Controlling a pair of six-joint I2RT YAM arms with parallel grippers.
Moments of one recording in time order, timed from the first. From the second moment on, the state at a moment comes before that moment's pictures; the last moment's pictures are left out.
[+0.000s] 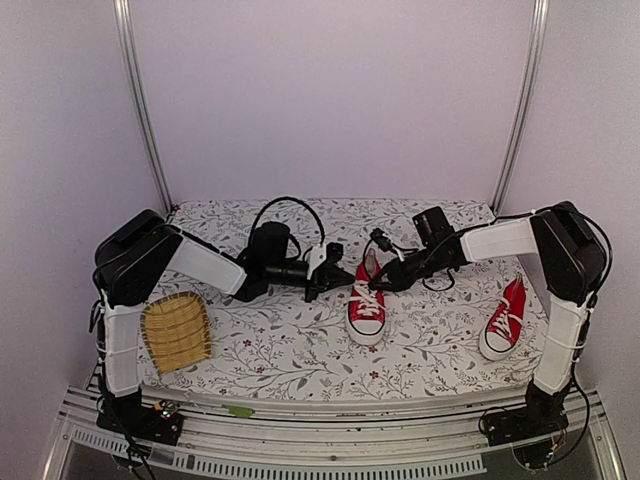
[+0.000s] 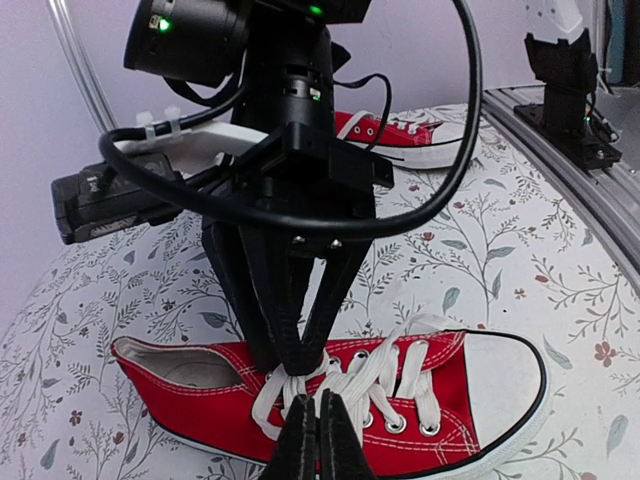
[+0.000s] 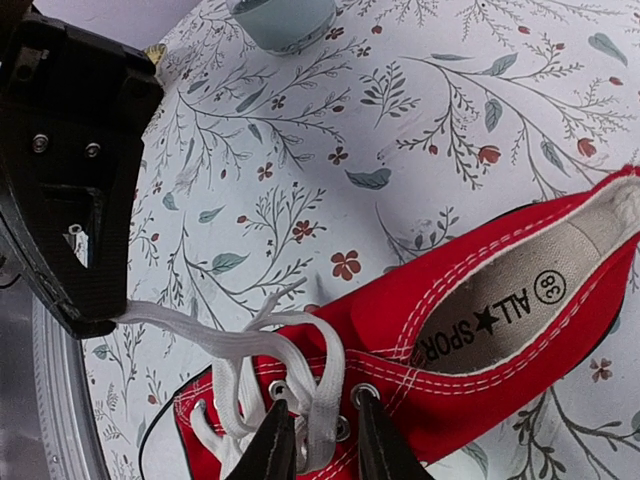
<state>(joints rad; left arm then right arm) -0.72 2.11 1.13 0.67 0.75 0.45 0.48 1.94 1.16 -0.13 -0.70 -0.10</state>
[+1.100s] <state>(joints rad) -0.77 2.11 1.26 0.33 0.58 0.82 0.49 1.89 1.18 -0.22 -0.76 -0.16</state>
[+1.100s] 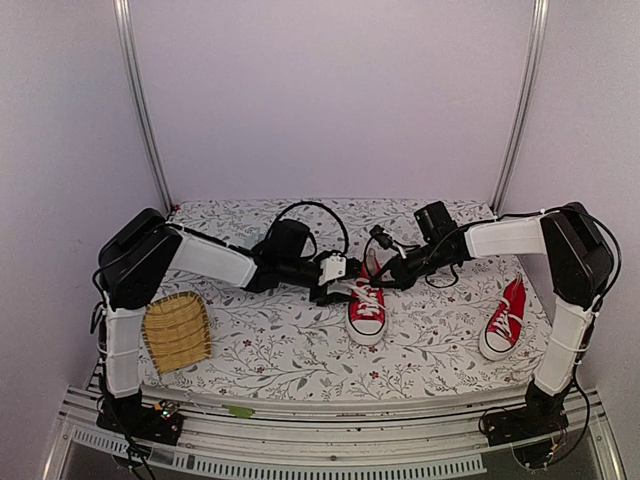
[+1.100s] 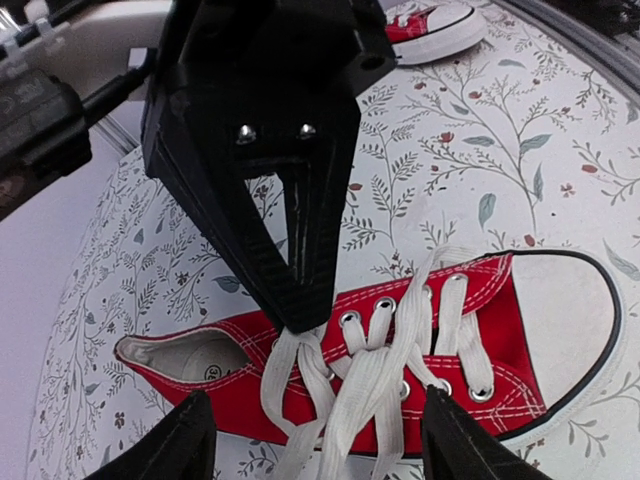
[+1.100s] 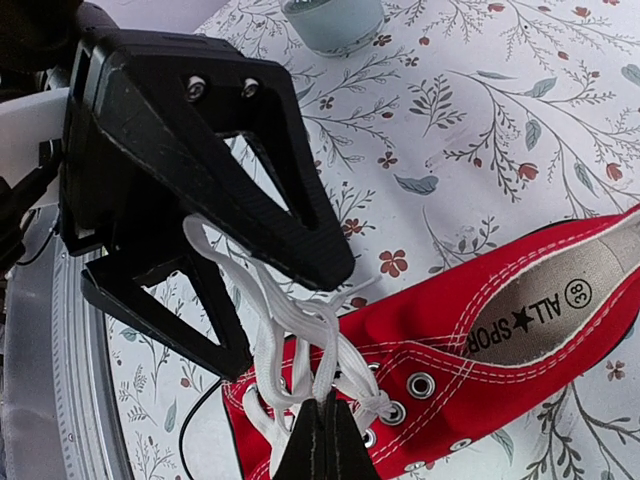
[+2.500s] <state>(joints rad) -0.81 2.16 1.32 0.33 0.50 0.88 0.49 1.89 1.18 -0.21 -0.80 -0.19</state>
